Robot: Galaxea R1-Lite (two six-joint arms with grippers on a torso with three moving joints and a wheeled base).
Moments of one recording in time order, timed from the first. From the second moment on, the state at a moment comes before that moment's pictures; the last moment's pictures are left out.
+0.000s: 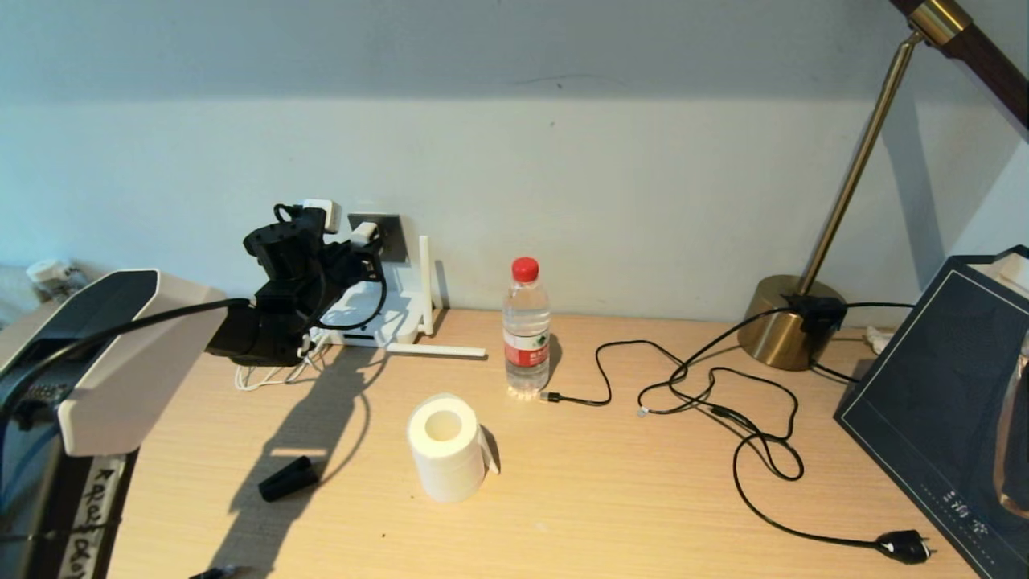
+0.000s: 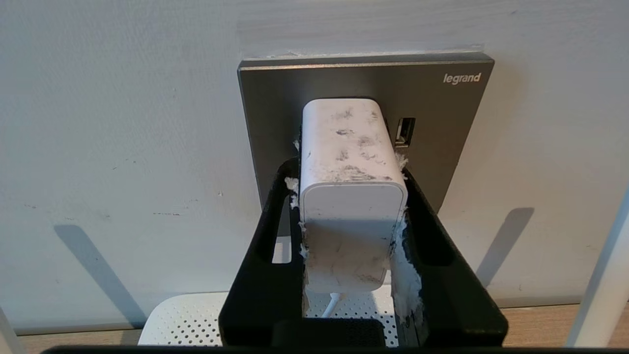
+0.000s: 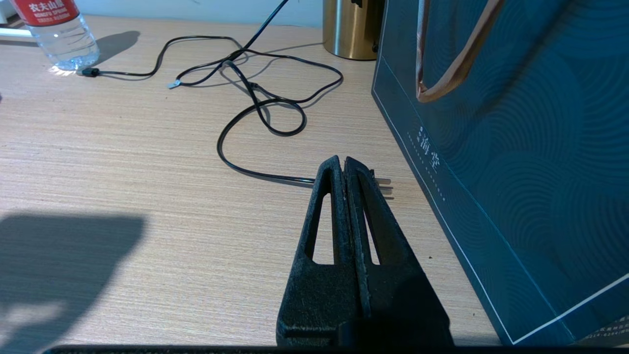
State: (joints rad) left arm -0.08 2.46 -1.70 -0.91 -0.10 0.06; right arm 0.01 0.00 0.00 0.00 0.00 0.00
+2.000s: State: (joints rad) left arm -0.09 2.52 -1.78 -0.89 -0.02 0.00; right arm 0.01 0.00 0.00 0.00 0.00 0.00
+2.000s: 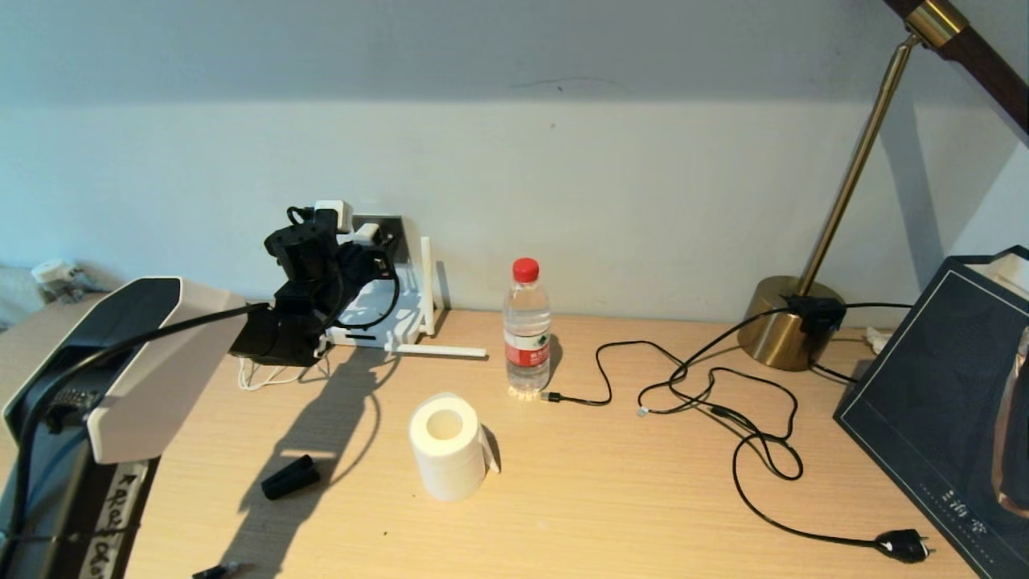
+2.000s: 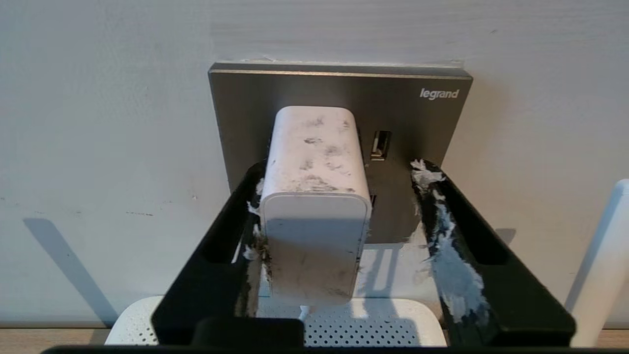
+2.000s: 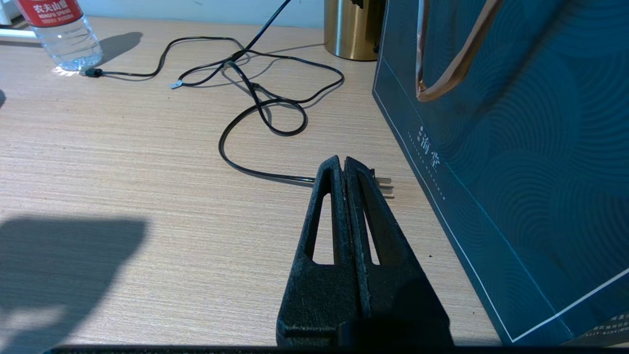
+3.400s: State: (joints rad) left arm -0.10 2.25 -1.41 -1.01 -0.01 0.01; right arm 0.01 0.00 0.00 0.00 0.00 0.00
